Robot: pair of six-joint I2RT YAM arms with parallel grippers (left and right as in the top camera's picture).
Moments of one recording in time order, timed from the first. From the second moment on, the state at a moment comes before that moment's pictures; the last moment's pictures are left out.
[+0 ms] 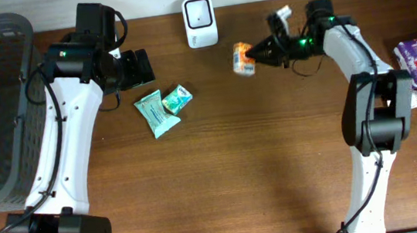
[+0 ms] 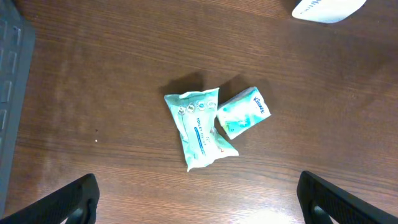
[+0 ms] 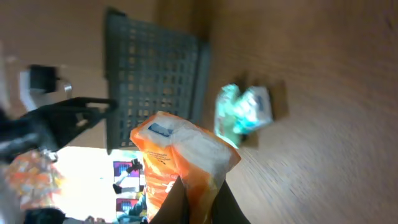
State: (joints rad) left arm -0.17 1.80 1.89 -1.22 -0.04 -0.35; right arm -0.05 2.34 1.89 -0.82 -1.39 0.07
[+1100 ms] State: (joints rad) left arm -0.17 1.80 1.89 -1.22 -0.04 -0.35; right arm 0.38 2.32 2.18 -0.76 0.27 0.04
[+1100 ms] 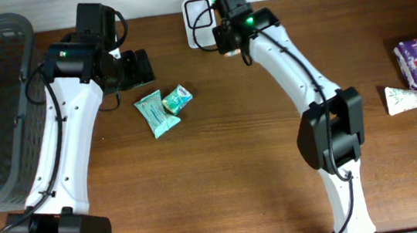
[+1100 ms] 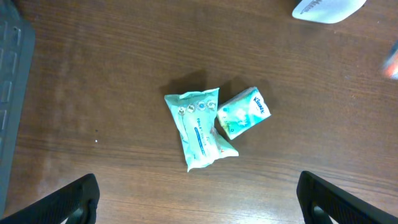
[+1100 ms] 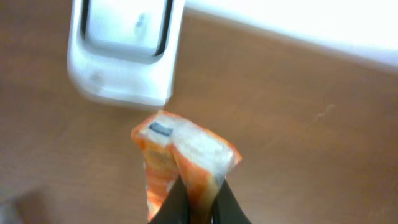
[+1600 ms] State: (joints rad) left arm -0.17 1.80 1.89 -1.22 -0.04 -0.35; right arm 0.40 2.45 2.18 -0.18 0.25 -0.51
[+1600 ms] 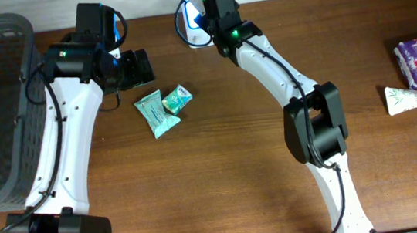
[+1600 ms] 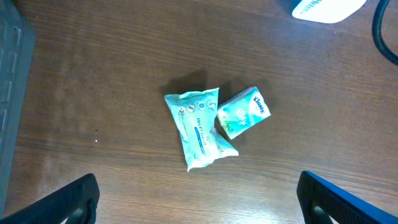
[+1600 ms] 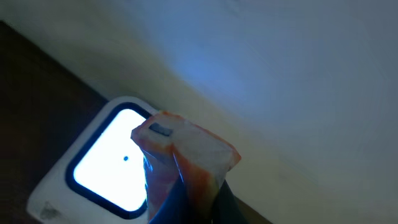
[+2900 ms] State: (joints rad) left arm -0.17 1.80 1.89 -1.22 -0.04 -0.35; right arm -0.21 2.45 2.20 -1.04 0.60 -0.08
